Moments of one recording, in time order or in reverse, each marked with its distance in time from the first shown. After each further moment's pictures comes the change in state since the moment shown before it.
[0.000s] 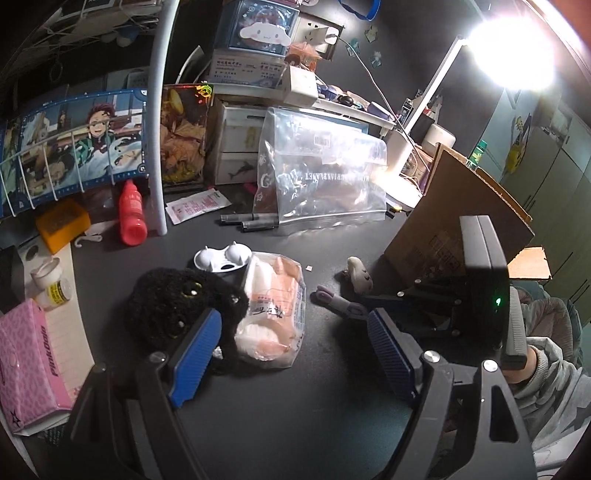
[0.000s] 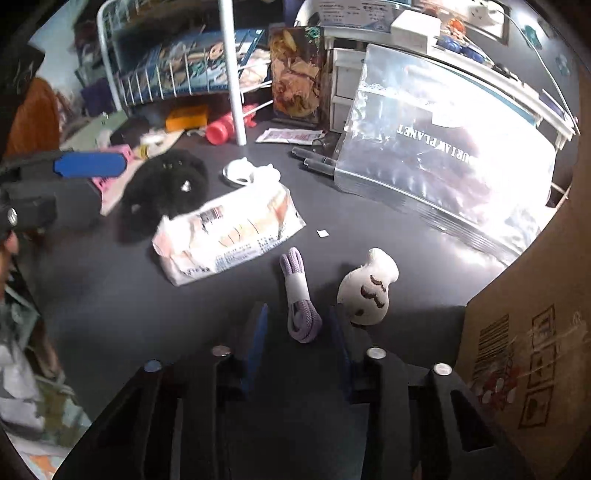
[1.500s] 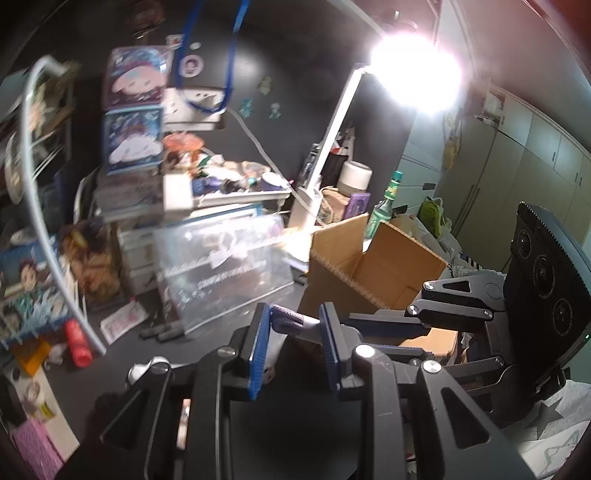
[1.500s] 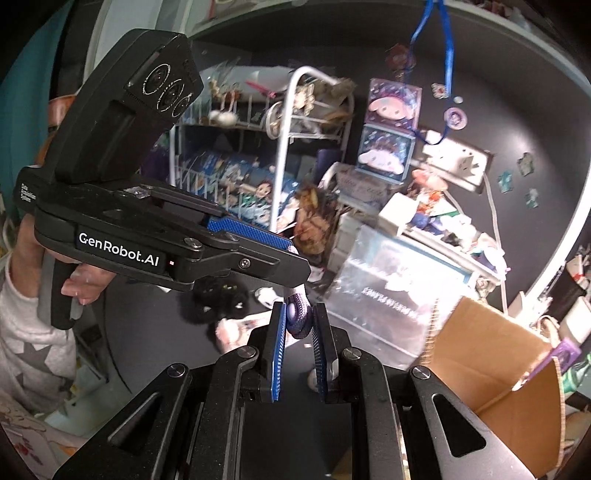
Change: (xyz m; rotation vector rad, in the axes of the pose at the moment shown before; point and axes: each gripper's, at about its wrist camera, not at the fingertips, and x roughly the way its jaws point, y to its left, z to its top) left arm -0.041 -0.099 0.090 0.206 -0.133 -0.188; right arm -0.171 0.010 0.024 -0.160 -0.381 -0.046
